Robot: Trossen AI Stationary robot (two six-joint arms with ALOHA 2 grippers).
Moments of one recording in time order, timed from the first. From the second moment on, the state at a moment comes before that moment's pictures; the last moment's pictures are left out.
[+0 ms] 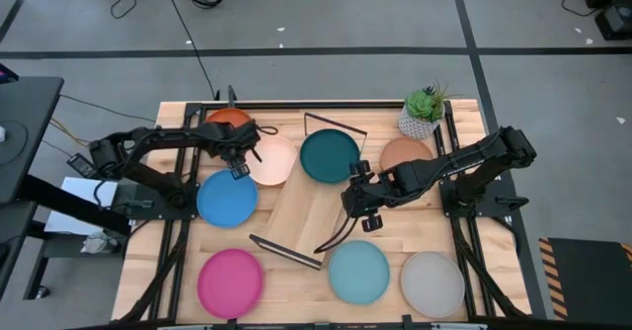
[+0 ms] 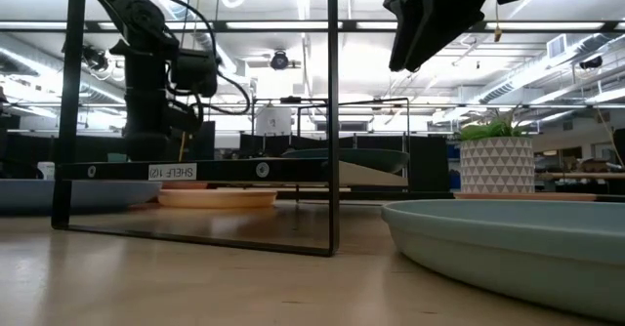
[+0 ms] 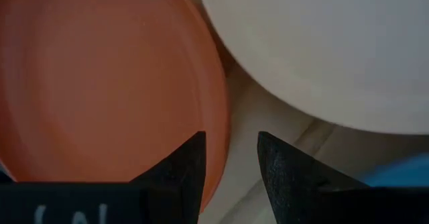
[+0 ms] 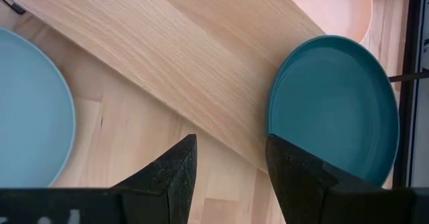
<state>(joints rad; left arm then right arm) 0.53 1.42 0.71 -0.71 -0.32 0.09 0.27 1.57 1.30 -0.85 0.34 -0.08</state>
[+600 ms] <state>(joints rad) 0.53 1.57 0.71 -0.64 -0.37 0.10 0.27 1.57 1.30 -0.84 0.34 -0.08</state>
